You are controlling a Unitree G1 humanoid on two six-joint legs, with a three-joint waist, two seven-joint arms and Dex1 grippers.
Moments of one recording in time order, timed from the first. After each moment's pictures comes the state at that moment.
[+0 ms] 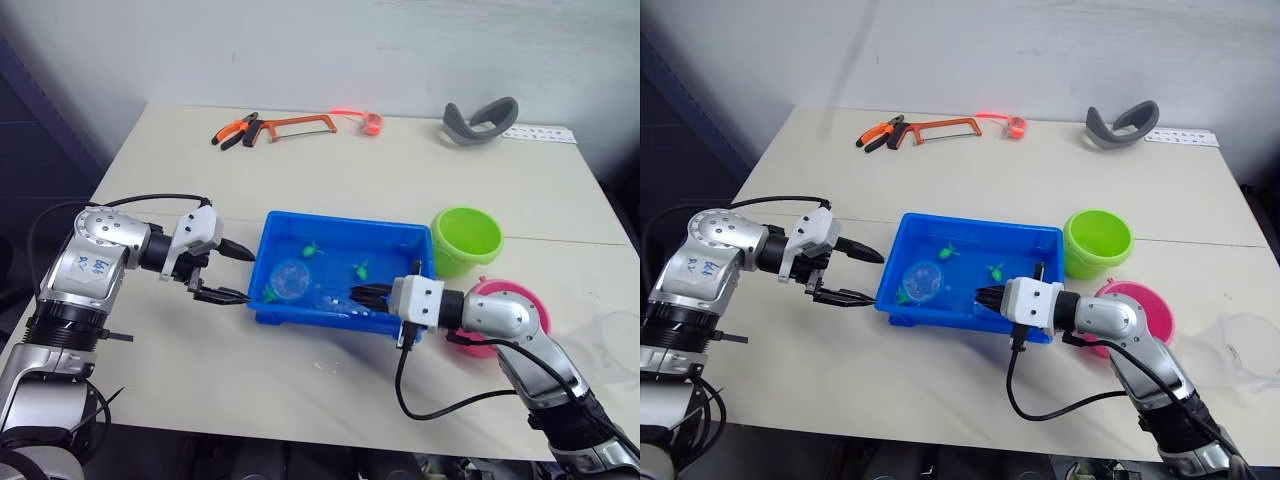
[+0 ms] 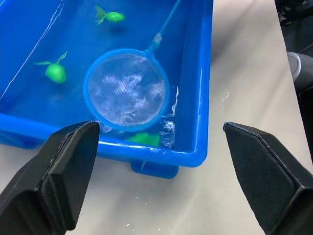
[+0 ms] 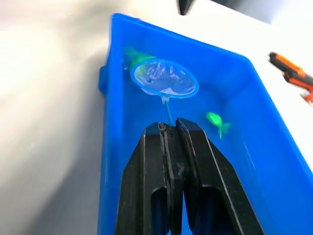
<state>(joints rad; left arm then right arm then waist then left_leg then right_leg) -0.69 0.84 -0.14 0.27 -0.24 0.28 -1.43 -0.28 -0.63 0.20 -0.29 0.12 0.06 0.90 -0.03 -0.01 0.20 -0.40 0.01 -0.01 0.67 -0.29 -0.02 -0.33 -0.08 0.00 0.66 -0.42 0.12</state>
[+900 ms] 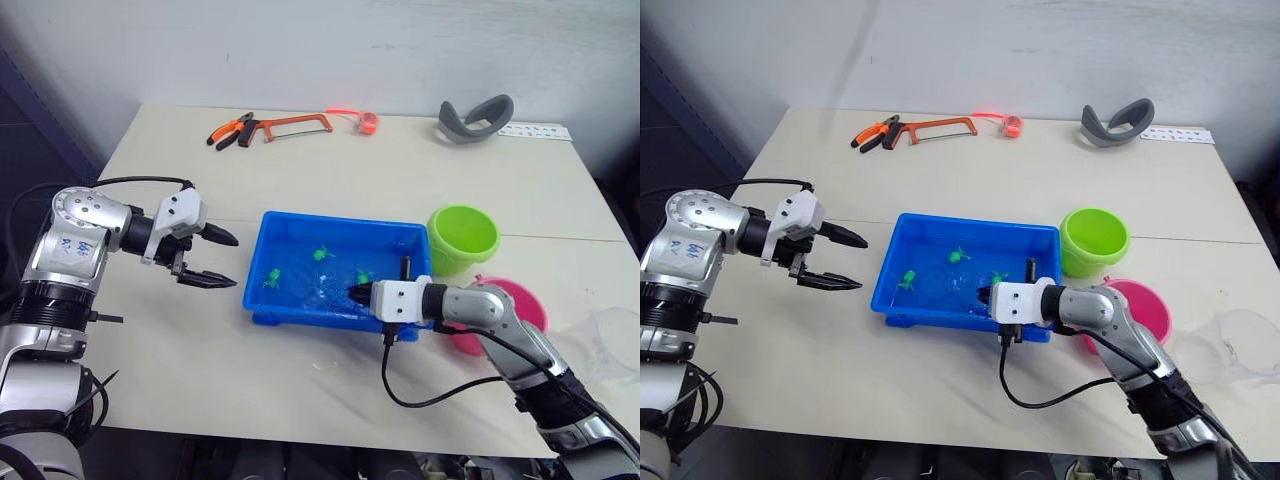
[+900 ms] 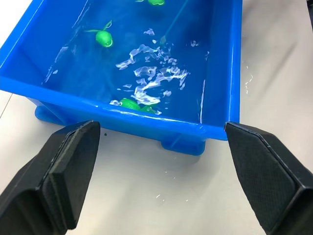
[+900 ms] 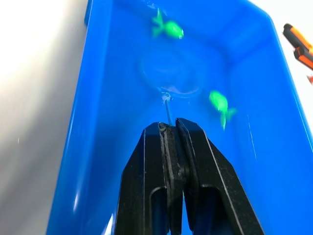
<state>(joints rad) -0.79 0.87 -0.14 0.42 -0.17 0.20 -1.48 -0.39 -0.58 0.32 -0.15 -0.09 -0.02 0.88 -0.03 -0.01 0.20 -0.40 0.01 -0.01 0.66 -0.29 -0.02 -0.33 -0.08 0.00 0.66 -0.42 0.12</state>
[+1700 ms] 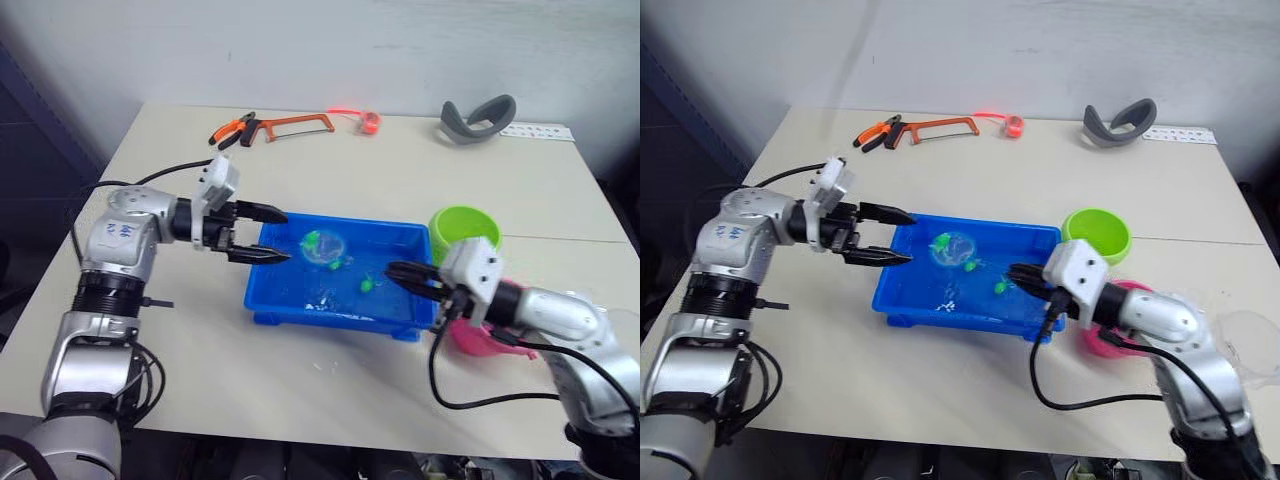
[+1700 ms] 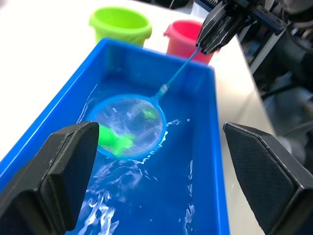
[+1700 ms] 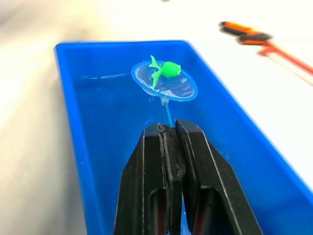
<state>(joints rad) -0.87 0.60 -0.07 0.38 -0.36 0.44 -1.41 -0.14 -0.68 -0.16 -0.65 0.37 0.54 0.83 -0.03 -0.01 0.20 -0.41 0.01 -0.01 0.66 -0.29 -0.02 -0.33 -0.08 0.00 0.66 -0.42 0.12</state>
